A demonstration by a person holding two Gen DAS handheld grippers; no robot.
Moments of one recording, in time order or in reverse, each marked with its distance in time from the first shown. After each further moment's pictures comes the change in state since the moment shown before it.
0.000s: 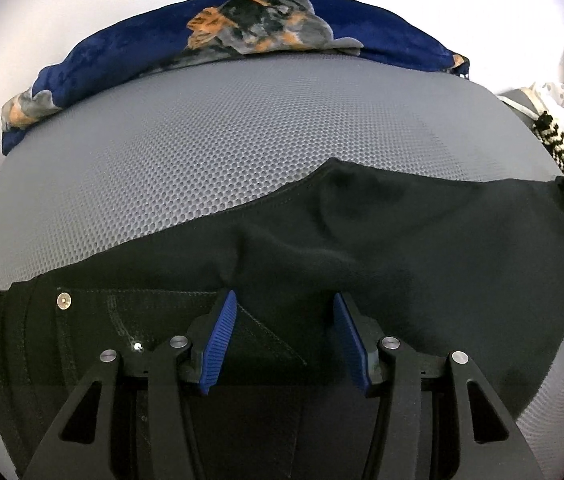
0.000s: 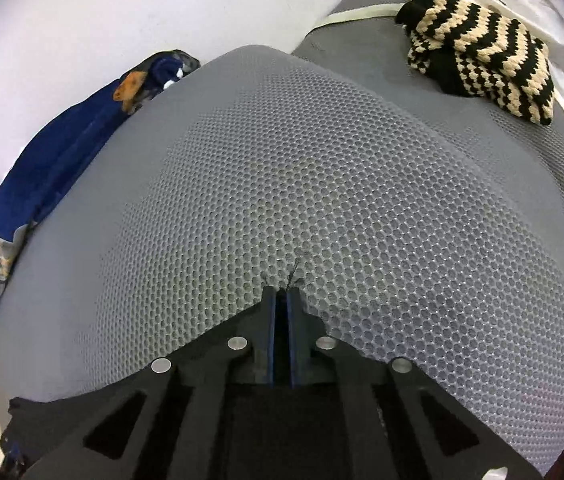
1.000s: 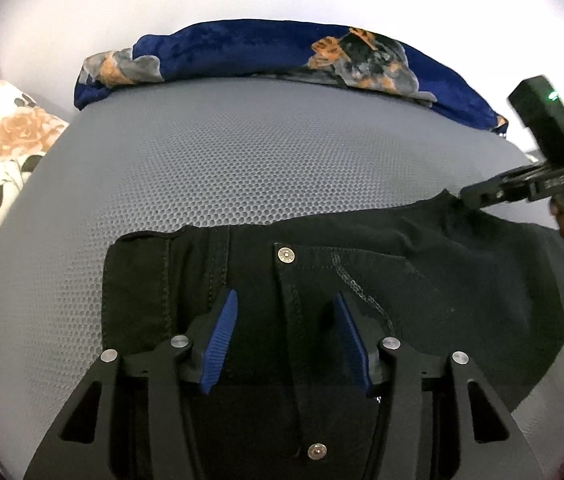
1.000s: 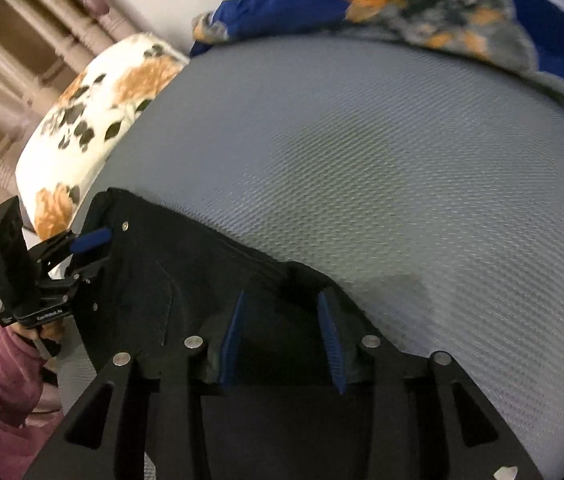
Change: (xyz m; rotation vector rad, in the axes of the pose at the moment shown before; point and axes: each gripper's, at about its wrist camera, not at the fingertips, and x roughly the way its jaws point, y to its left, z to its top) left arm -0.055 0.119 -0.039 -0.175 -0.089 0.026; right arm 0.022 0.425 -0.216 -1.026 0.461 0.606
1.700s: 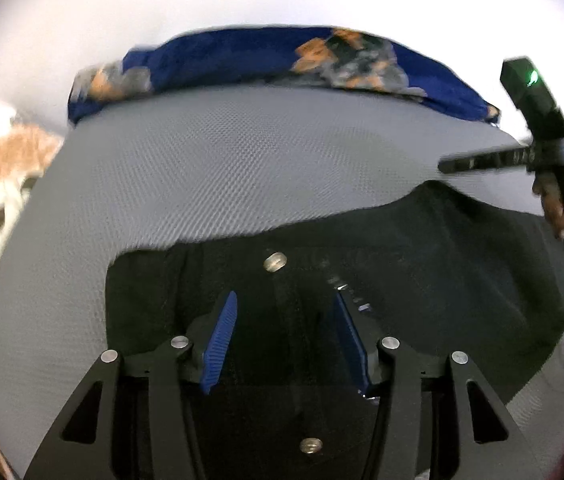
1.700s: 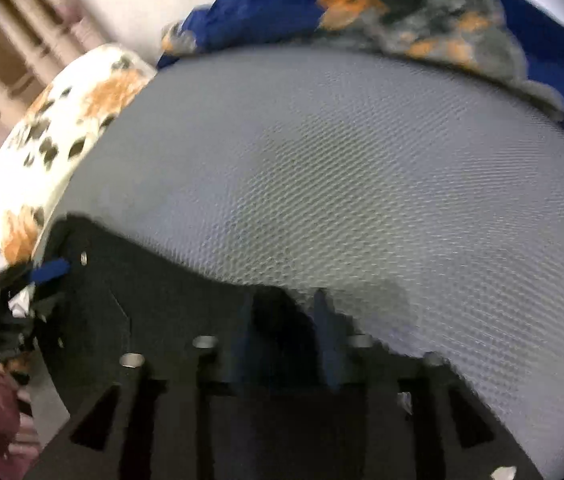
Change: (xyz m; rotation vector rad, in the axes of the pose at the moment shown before) left arm -0.012 -0.020 0.009 0.089 -0.015 0.012; right arm -0.018 -0.003 0.010 0.083 -0.183 -0.145
